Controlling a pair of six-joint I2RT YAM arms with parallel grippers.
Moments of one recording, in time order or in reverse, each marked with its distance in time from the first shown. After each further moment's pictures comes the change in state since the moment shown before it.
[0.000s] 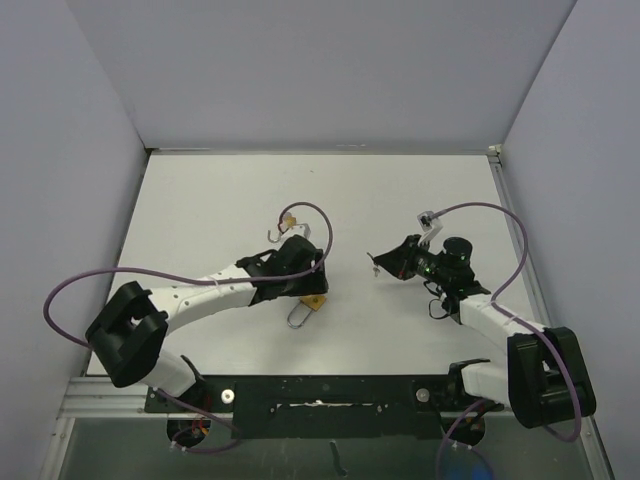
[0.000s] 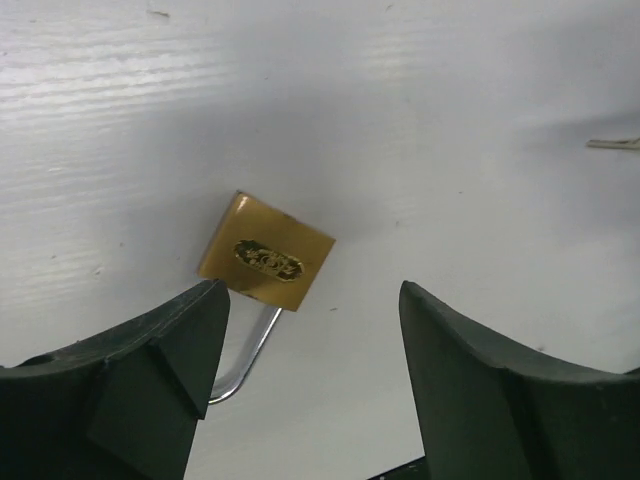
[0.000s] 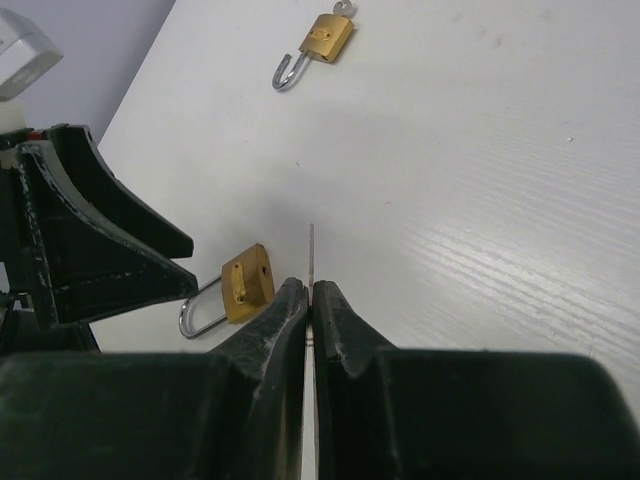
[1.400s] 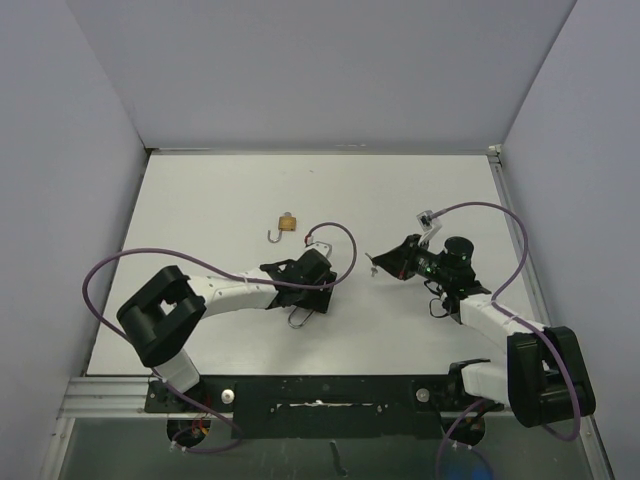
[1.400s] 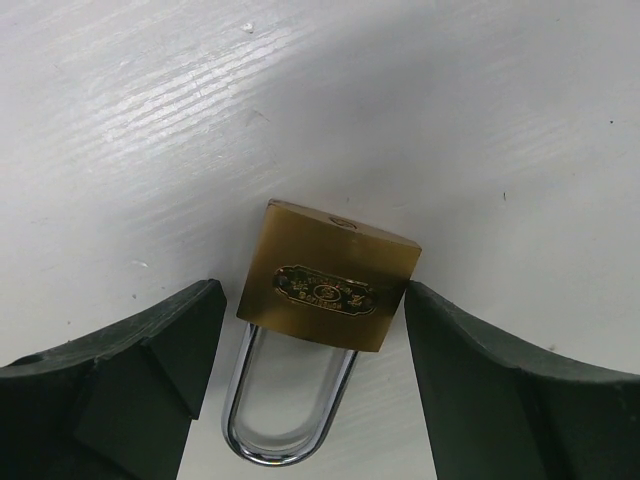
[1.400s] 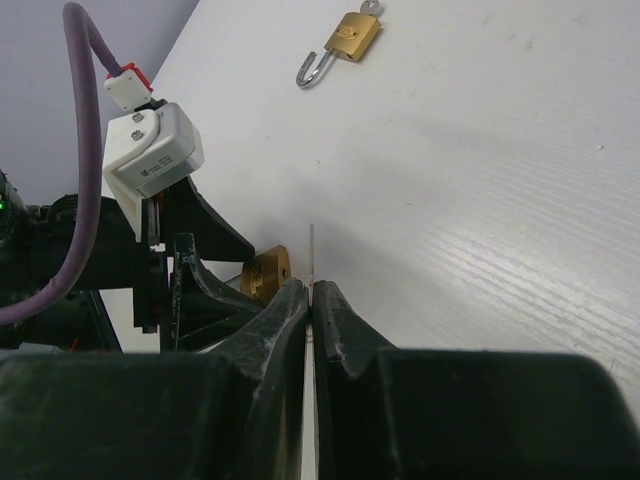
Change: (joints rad) left arm -0.077 0.180 -0.009 0.020 -0.080 0.314; right arm -0.013 0.000 0.000 0.026 -0.061 0.006
